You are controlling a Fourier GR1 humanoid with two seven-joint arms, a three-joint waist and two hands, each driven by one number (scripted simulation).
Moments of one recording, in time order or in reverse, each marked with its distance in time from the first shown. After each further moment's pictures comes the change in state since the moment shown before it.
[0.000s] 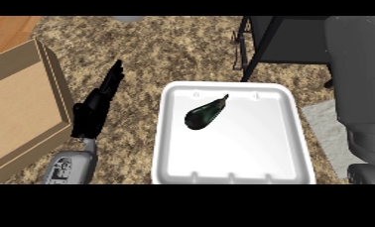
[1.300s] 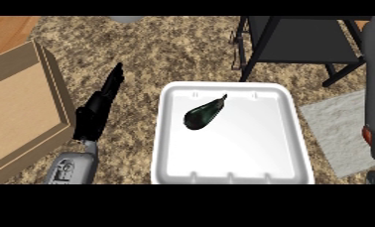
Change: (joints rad) left arm 0.014 -0.008 0.001 0.021 -0.018 0.006 -0.034; right arm 0.072 -0.077 -0.064 -0.077 -0.098 0.006 0.132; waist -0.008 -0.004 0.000
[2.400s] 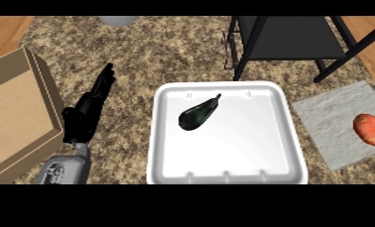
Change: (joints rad) left arm 0.024 0.016 0.033 -0.038 0.019 -0.001 0.024; right arm 0.217 -0.307 -0.397 -0.479 -0.338 0.347 0.360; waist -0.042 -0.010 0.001
